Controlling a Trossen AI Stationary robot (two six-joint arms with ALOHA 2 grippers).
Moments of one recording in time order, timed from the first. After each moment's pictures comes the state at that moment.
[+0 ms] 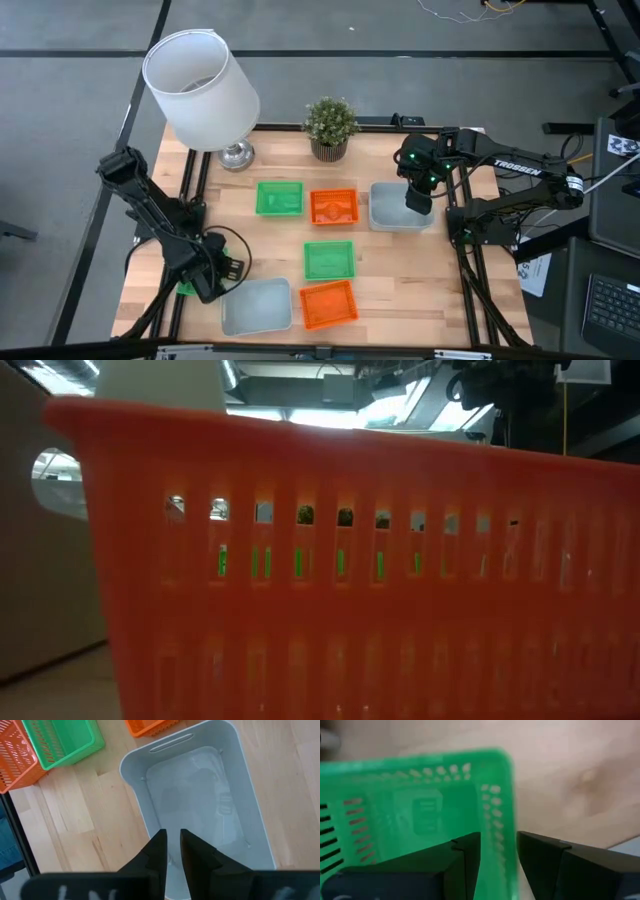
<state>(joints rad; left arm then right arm) -0.90 1.38 0.74 -0.87 -0.23 -2.29 -0.29 1.20 1.19 -1.28 -0.23 0.10</state>
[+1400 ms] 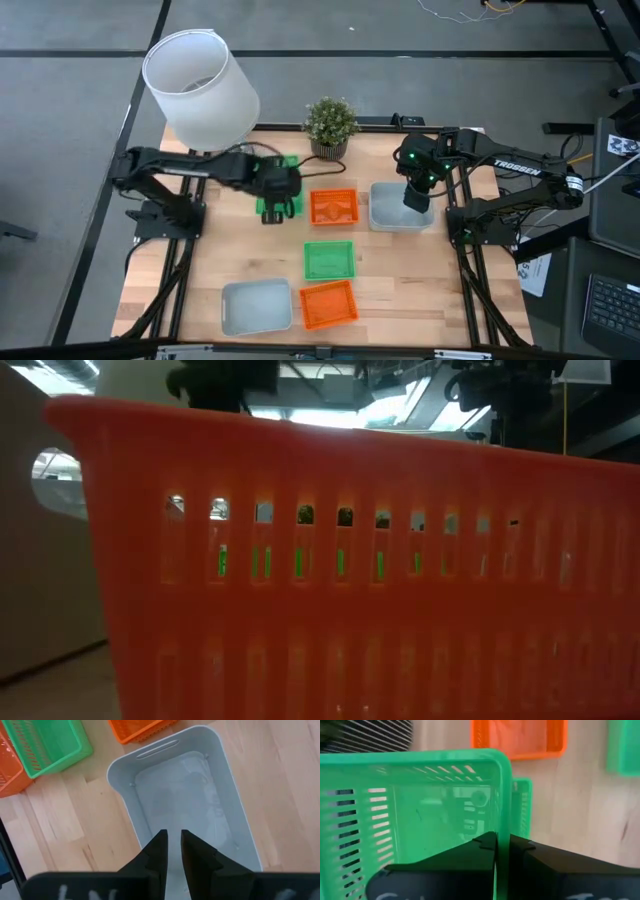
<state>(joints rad) 0.02 1.51 1.34 -1.00 -0.26 0.03 -0.29 1.20 1.19 -1.27 -0.17 0.13</state>
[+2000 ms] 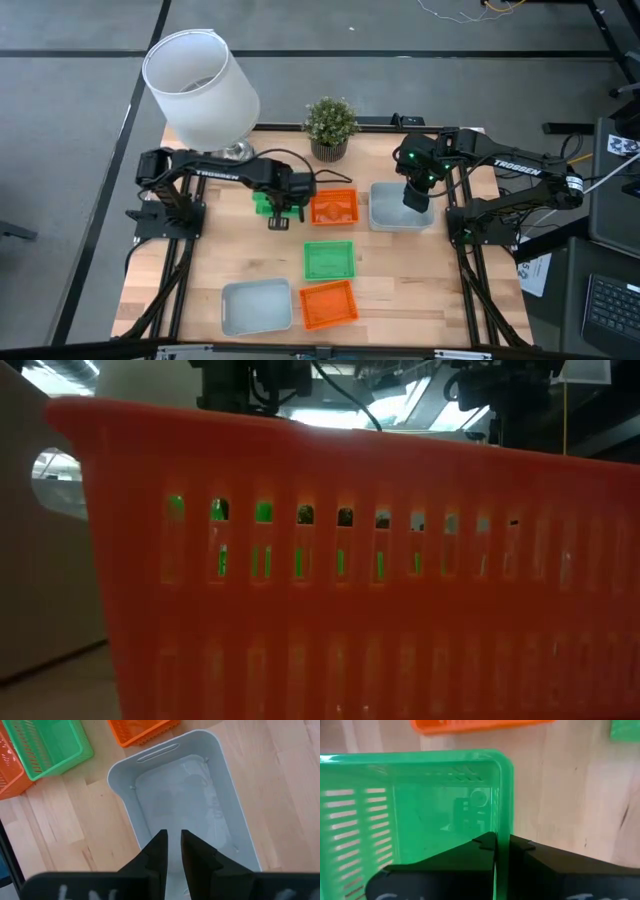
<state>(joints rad) 0.07 1.70 1.32 -0.98 -0.11 0.07 -0.29 1.20 1.19 -1.26 -0.17 0.12</state>
